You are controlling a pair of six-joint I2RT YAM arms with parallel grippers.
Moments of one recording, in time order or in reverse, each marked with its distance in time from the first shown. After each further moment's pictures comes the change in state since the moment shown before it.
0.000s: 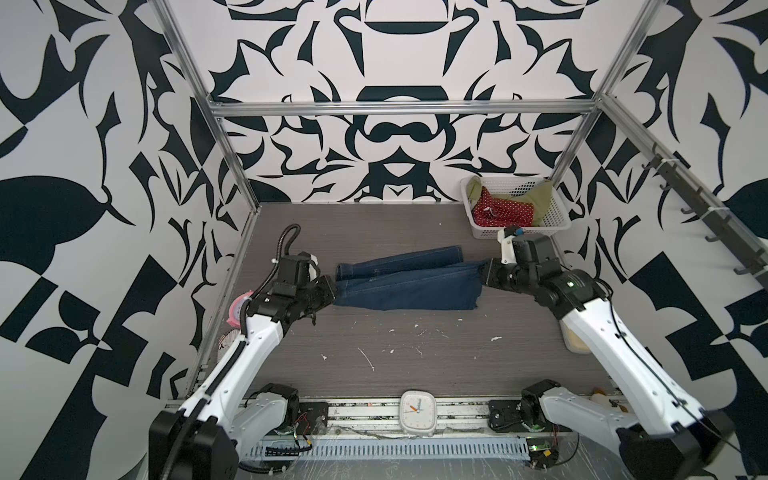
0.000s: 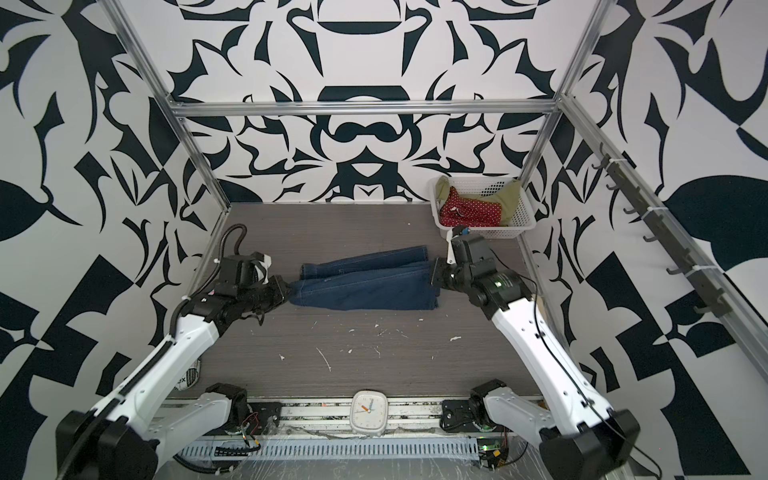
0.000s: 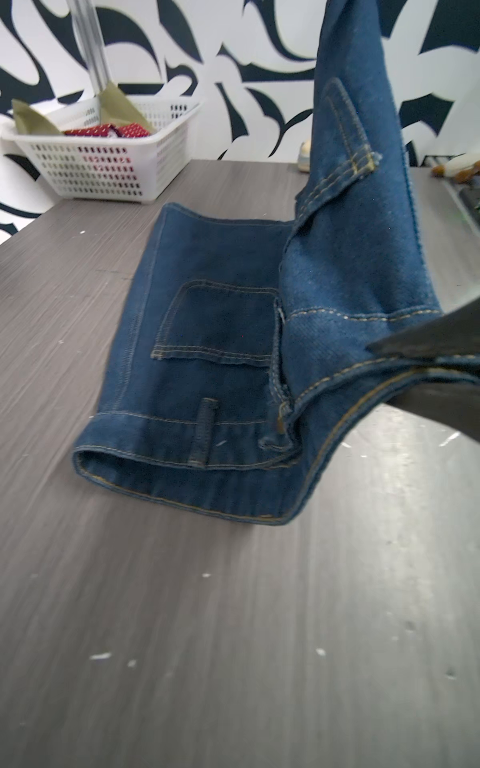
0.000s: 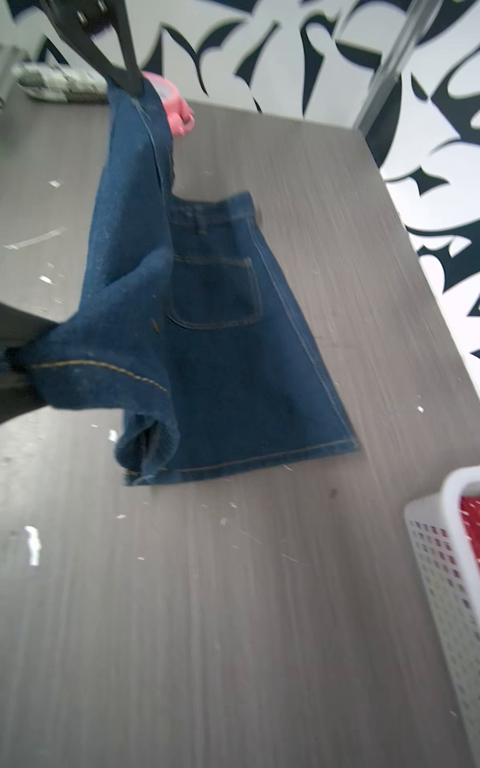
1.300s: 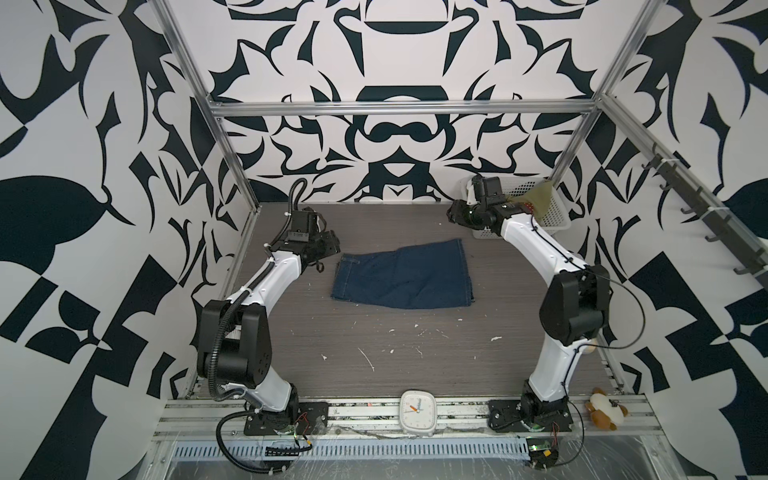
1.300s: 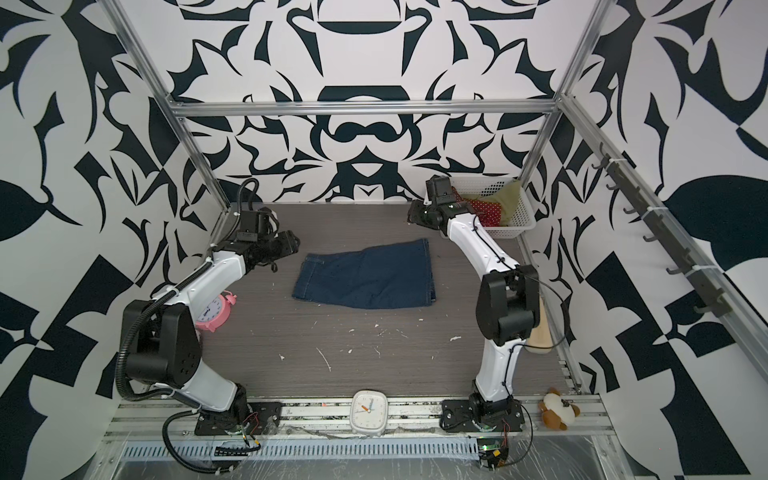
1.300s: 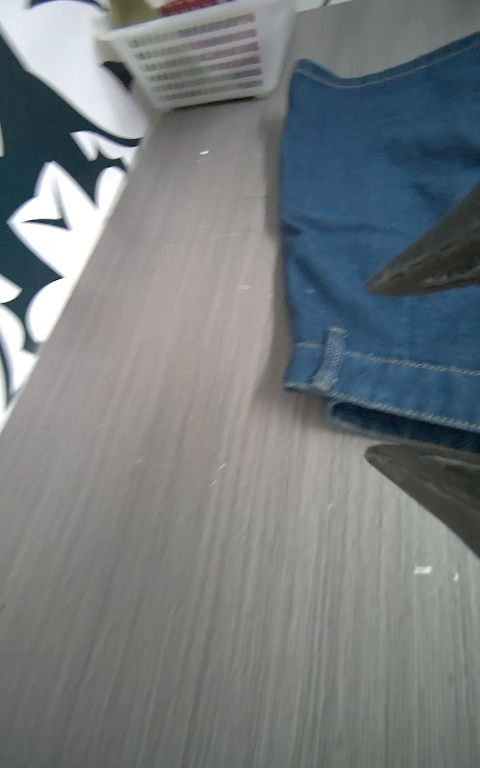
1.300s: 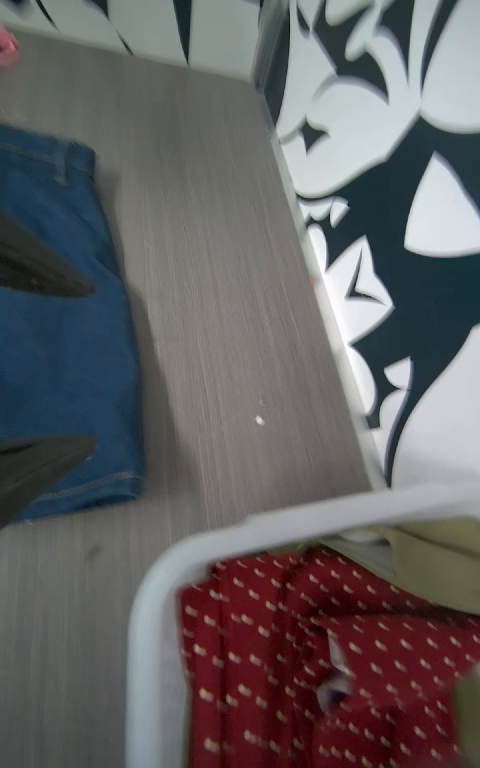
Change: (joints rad) left arm 0.066 0.505 0.338 0.201 -0.172 0.219; right arm -0.075 0.719 0.497 0.261 -0.053 -0.058
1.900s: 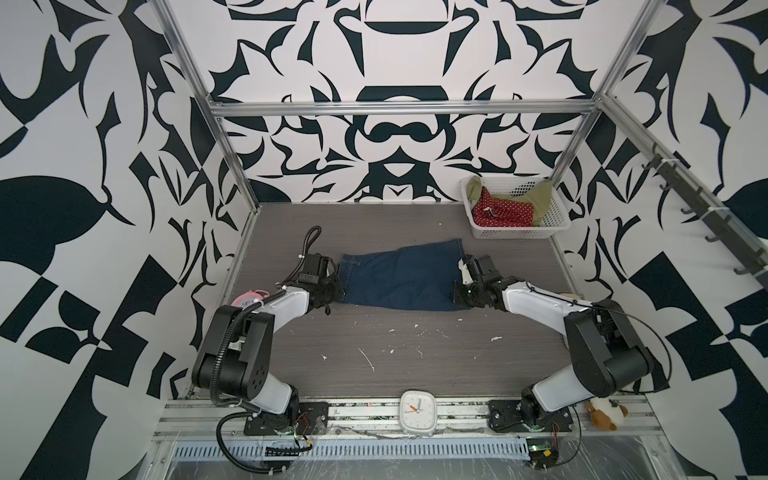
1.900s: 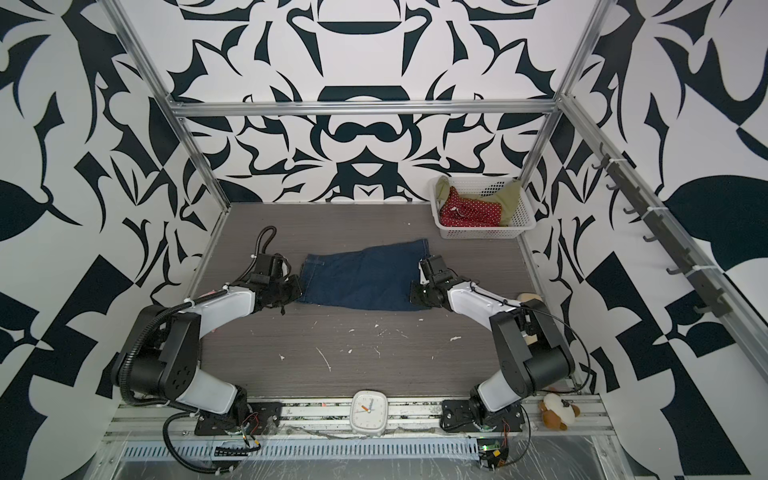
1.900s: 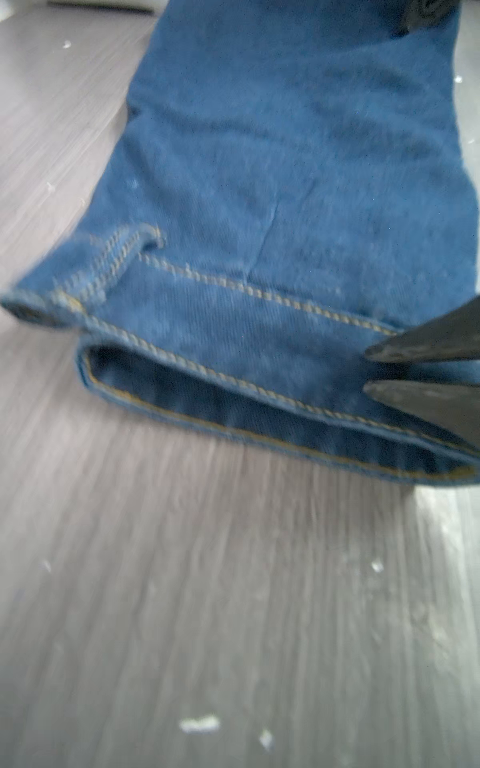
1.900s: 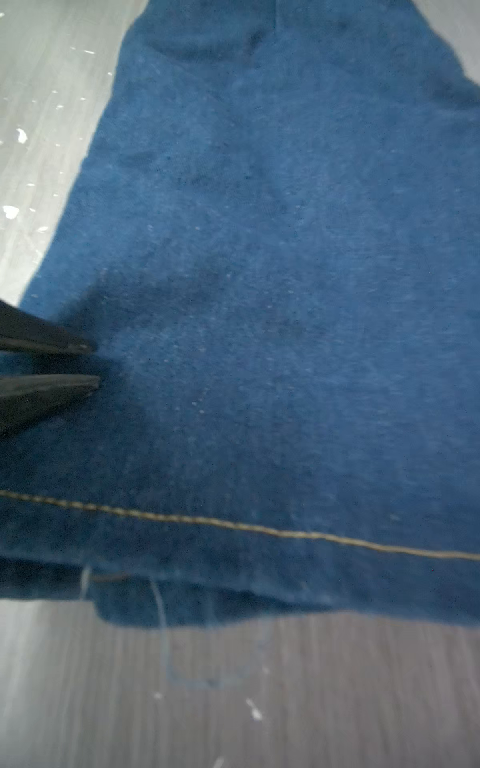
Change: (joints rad) left arm -0.068 -0.052 -0.412 0.203 0.046 -0.160; right arm 0.095 -0.288 -0.843 0.289 -0.050 0.032
